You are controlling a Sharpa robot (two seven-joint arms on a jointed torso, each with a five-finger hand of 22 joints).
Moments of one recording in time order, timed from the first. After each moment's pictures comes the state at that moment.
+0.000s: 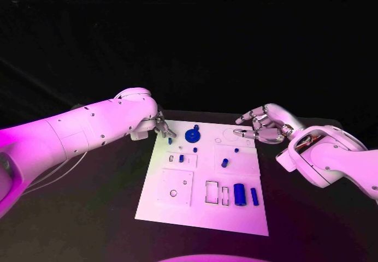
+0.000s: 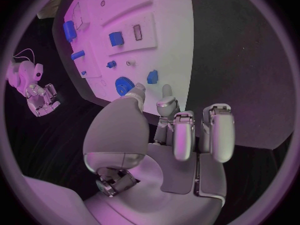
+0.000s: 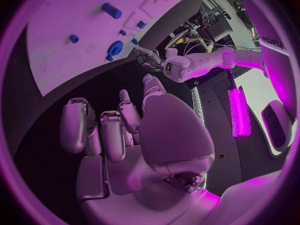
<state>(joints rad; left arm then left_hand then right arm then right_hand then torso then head) 1.35 -0.52 -0.03 1.11 -1.15 0.24 -0.70 1.15 -0.11 0.13 0.29 0.05 0.99 0.08 0.30 0.67 1.28 0.00 1.08 1.03 1.47 -0.06 1.56 1.31 0.03 1.46 0.06 1.50 1.31 1.29 -1.00 -0.13 1.73 -1.02 -0.53 0.00 1.37 -0.10 -0.09 0.29 0.42 0.97 0.15 0.17 0.17 1.31 0.07 1.30 1.25 1.47 0.00 1.49 1.31 0.05 1.40 0.10 1.28 1.31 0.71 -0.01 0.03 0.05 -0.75</state>
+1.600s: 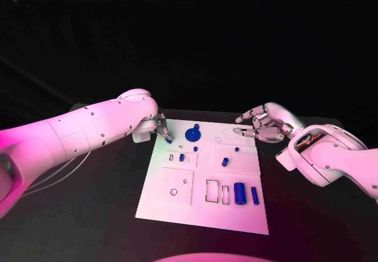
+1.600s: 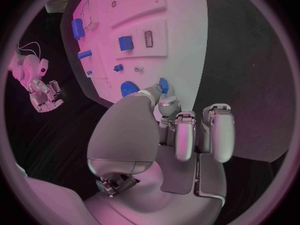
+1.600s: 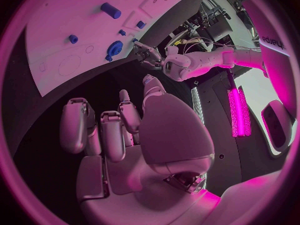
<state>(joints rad) 1.34 -0.52 -0.03 1.12 -1.06 0.24 -0.70 1.39 -0.06 0.47 0.26 0.05 1.00 0.08 0.32 0.66 1.29 0.00 1.08 1.00 1.46 -0.06 1.56 1.31 0.03 1.46 0.06 1.50 1.31 1.29 -1.00 -0.13 1.73 -1.02 -0.53 0.00 1.37 -0.09 -0.09 0.29 0.42 0.97 0.15 0.17 0.17 1.31 0.07 1.30 1.25 1.47 0.00 1.49 1.31 0.05 1.40 0.10 1.28 1.31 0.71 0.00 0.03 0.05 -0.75</state>
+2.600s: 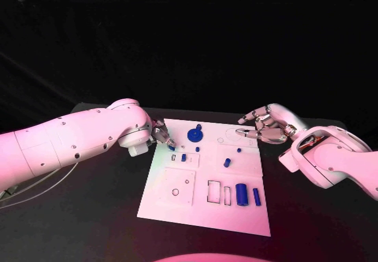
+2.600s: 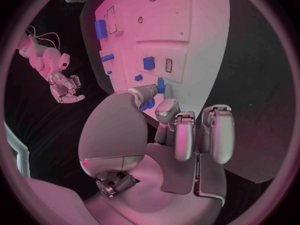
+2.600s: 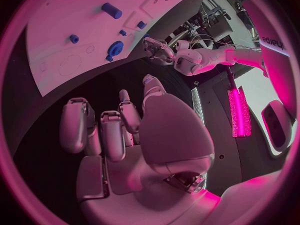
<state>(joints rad) 1.32 -0.71 -0.03 1.42 -0.93 0.07 -0.70 1.24 -0.19 0.68 0.20 0.15 0.99 0.07 0.44 0.72 1.35 -0.02 1.14 1.07 1.47 -0.07 1.57 1.31 0.03 1.47 0.05 1.51 1.31 1.29 -1.00 -0.13 1.73 -1.02 -0.53 0.00 1.37 -0.09 -0.09 0.29 0.42 0.97 0.15 0.17 0.17 1.31 0.07 1.30 1.25 1.47 0.00 1.49 1.31 0.05 1.40 0.10 1.28 1.31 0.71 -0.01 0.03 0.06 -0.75</state>
